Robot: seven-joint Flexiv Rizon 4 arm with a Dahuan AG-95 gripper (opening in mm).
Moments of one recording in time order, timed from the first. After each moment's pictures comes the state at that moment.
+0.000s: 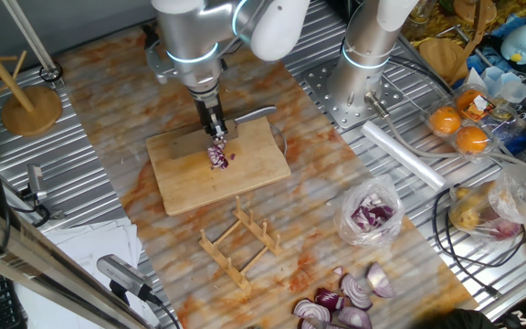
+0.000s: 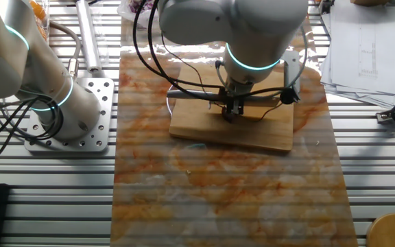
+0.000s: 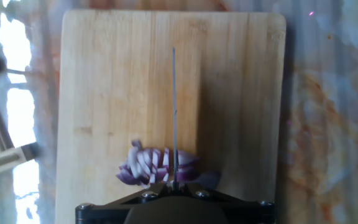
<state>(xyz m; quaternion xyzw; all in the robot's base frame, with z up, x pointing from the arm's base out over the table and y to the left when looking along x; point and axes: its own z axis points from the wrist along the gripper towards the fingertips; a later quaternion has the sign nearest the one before) 0.448 0.007 0.062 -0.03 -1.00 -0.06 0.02</state>
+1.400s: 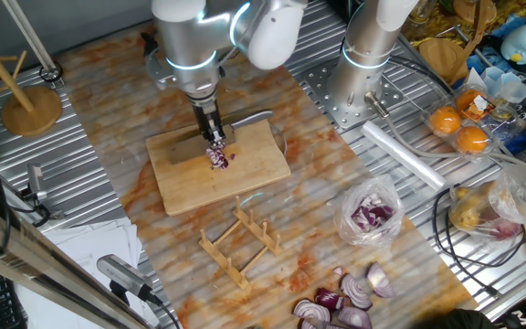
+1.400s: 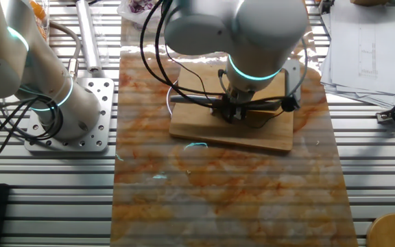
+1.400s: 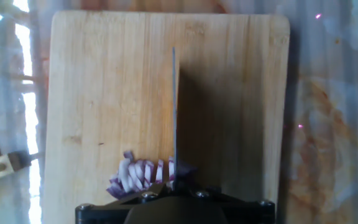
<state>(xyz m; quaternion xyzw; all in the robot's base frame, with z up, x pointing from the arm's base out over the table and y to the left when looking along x) 0.453 0.005 0.040 -0.02 -1.00 -0.06 0.01</state>
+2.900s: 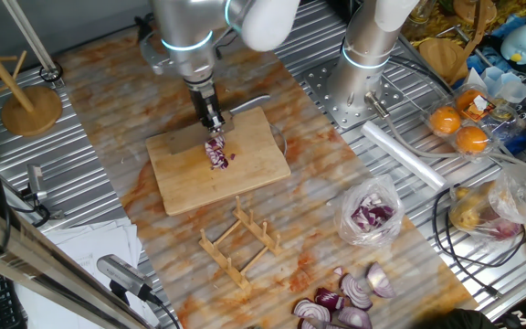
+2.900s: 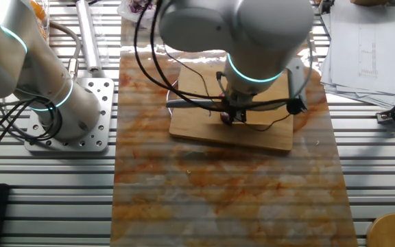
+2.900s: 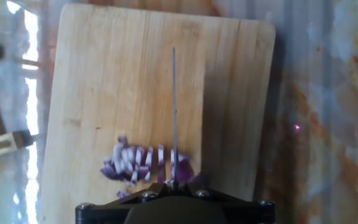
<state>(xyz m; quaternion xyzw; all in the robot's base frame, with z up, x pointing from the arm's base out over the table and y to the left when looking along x) 0.449 -0.012 0.061 0.00 -1.00 -0.07 0.02</state>
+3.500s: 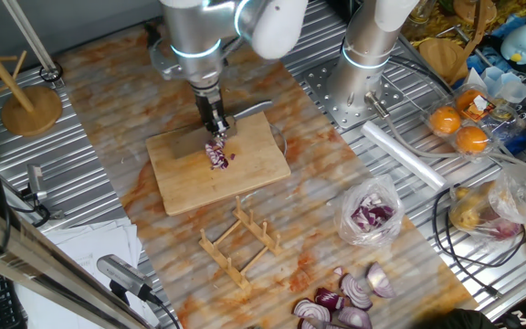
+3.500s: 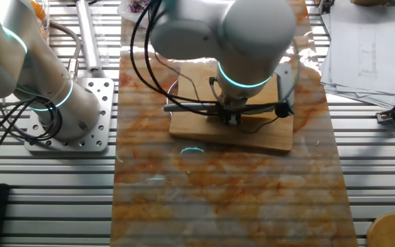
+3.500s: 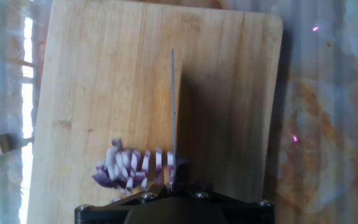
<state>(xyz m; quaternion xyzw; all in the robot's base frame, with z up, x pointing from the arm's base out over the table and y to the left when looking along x) 0.448 -0.008 0.038 0.00 -1.00 -0.07 0.01</state>
